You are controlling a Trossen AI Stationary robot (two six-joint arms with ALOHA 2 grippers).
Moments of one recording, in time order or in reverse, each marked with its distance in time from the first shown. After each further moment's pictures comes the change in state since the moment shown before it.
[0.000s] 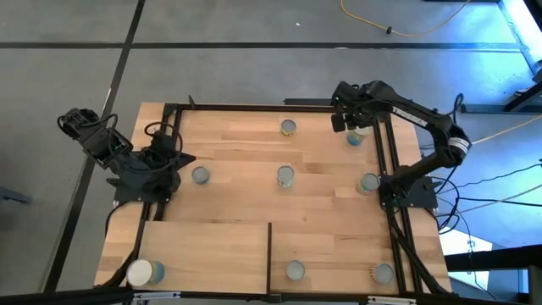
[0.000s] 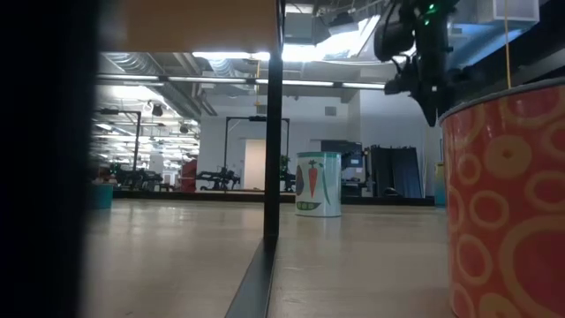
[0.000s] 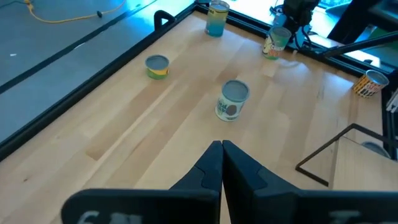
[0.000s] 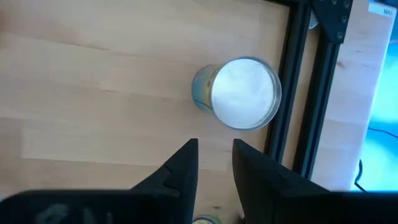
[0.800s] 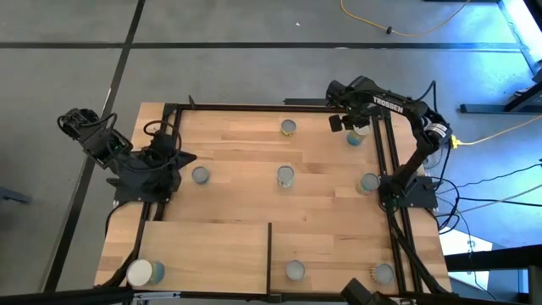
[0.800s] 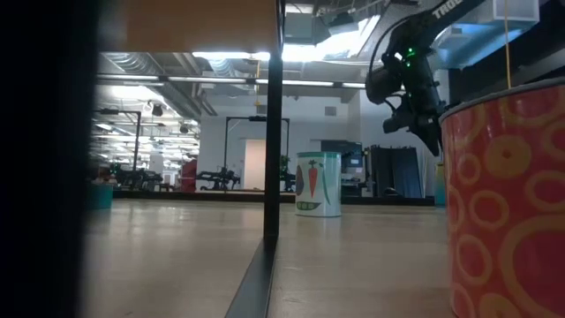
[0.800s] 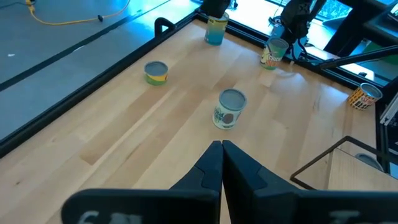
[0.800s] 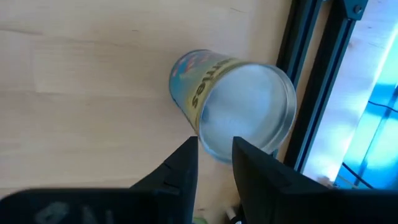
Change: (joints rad) left arm 0.000 0.000 0.000 0.034 -0.019 -0.006; right arm -0.127 0.216 0.000 0.018 -0.038 -0.088
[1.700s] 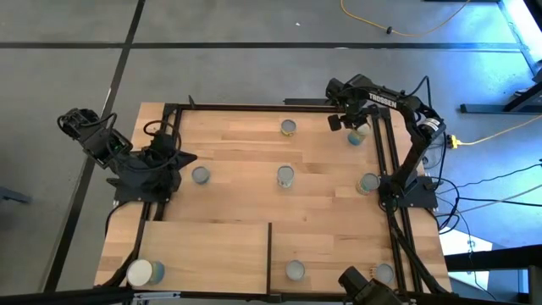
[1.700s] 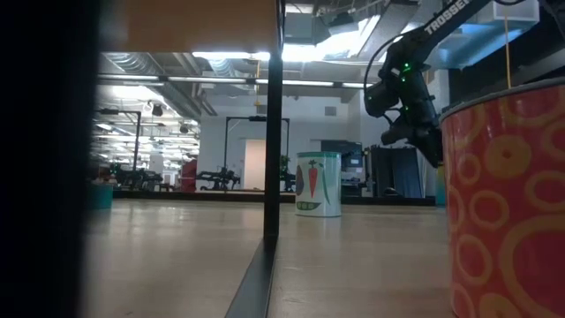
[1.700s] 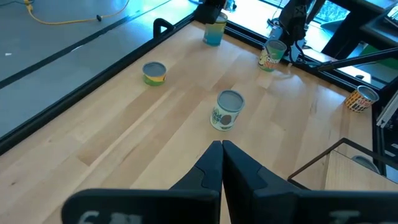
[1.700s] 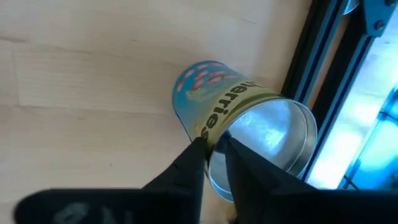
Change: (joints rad) left arm 0.000 0.000 0.000 0.011 0.000 -0.002; right arm -0.060 0.094 0.002 0.056 -0.016 -0.096
